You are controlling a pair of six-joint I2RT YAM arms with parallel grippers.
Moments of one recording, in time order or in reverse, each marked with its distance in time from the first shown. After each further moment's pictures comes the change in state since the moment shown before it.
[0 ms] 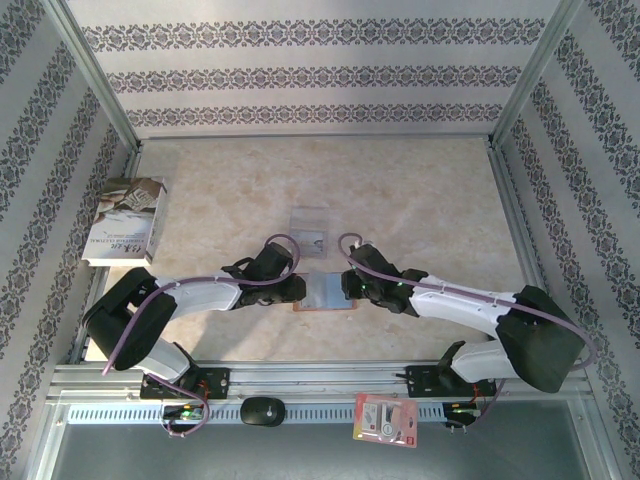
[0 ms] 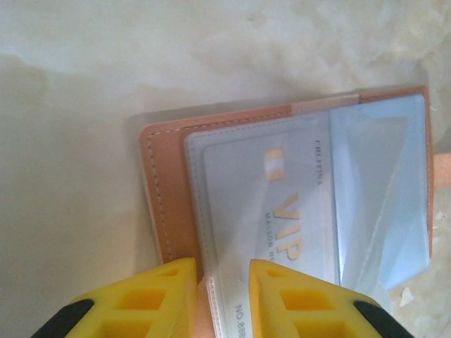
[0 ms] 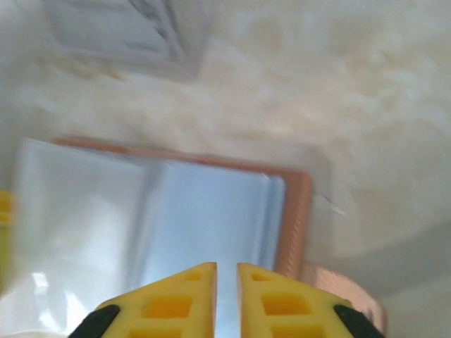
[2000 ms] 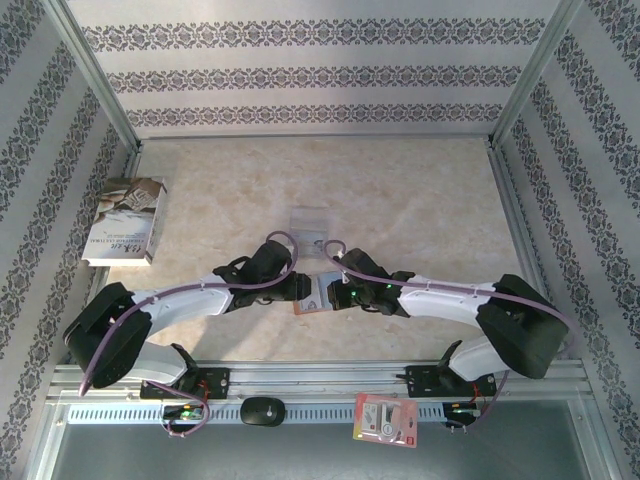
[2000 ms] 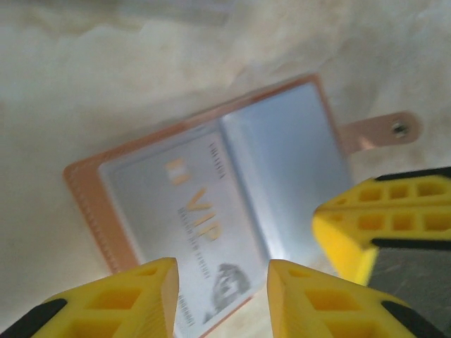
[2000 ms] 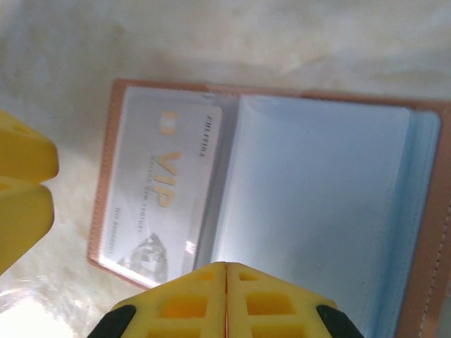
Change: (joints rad) left arm -0.024 -0.122 0.006 -0.061 -0.008 0.031; right arm 0.039 0.103 0.013 0.103 -0.194 -0.024
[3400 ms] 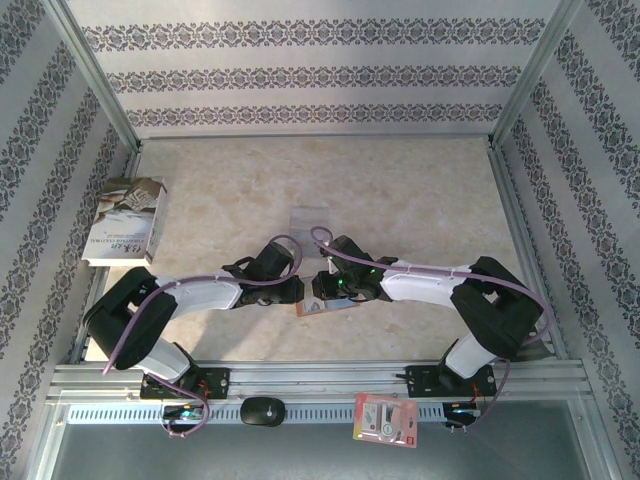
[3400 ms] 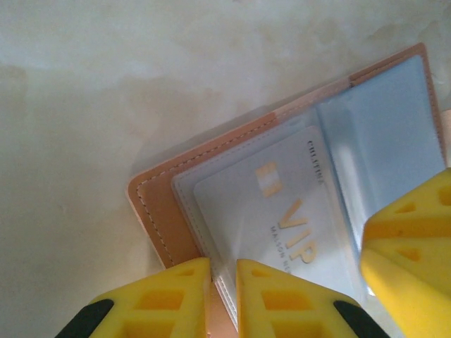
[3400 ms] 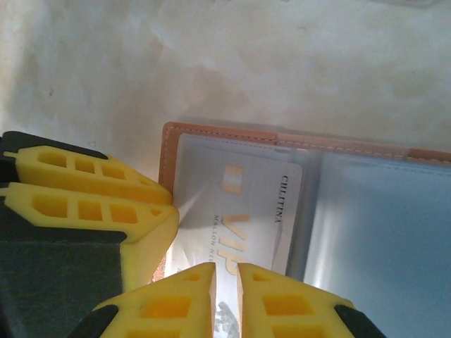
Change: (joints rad) left arm 0.037 0.133 -0.004 0.046 0.023 0.044; right arm -0.021 0.148 0.160 -0.031 -0.125 0.045
